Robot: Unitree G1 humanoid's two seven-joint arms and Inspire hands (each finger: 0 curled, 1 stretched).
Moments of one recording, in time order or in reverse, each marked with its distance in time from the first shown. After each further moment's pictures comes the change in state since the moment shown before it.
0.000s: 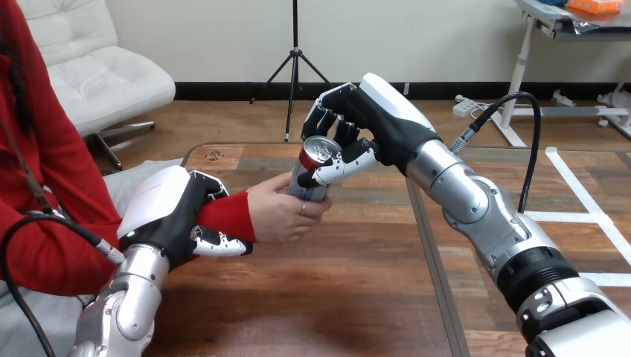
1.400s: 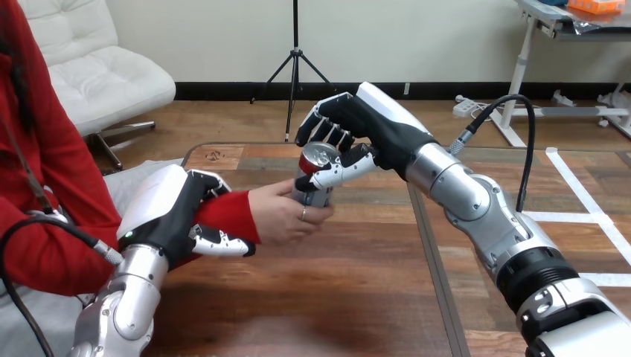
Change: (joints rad) left arm 0.006 0.000 0.007 -0.015 -0.051 -0.015 0.000; right arm 0.008 0.000 -0.001 -0.033 0.050 0.054 0.111
